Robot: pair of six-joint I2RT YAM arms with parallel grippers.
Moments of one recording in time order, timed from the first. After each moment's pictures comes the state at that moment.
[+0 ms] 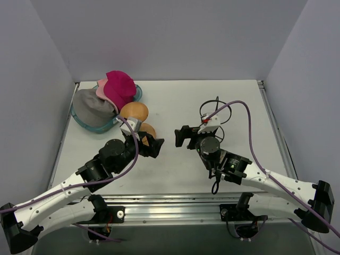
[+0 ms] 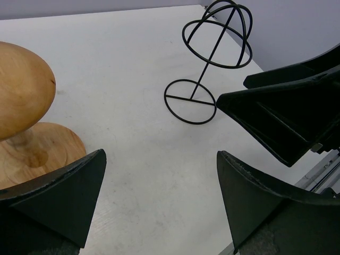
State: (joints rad) left arm -0.95 0.82 0.74 -0.03 -0.33 -0.35; right arm 1.02 1.01 0.75 0.06 0.68 0.45
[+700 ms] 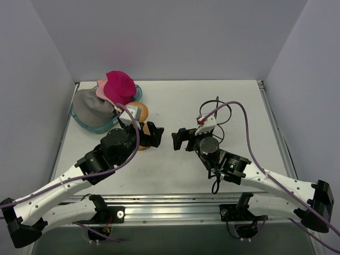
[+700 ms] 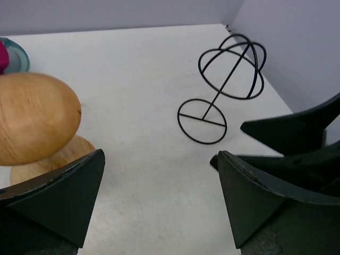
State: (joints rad) left arm -0.95 0.91 0.90 -0.15 -0.43 -0.37; right arm 1.02 1.01 0.75 0.06 0.61 0.41
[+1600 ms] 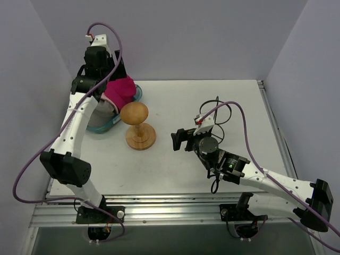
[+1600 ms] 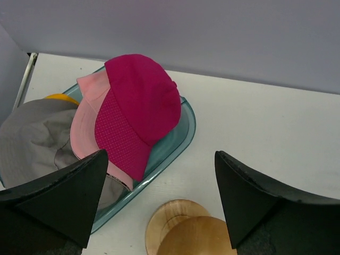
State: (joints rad) left arm -0.25 1.67 1.94 -0.62 -0.27 -0.25; right arm 1.02 1.03 0.74 0.08 0.58 0.36
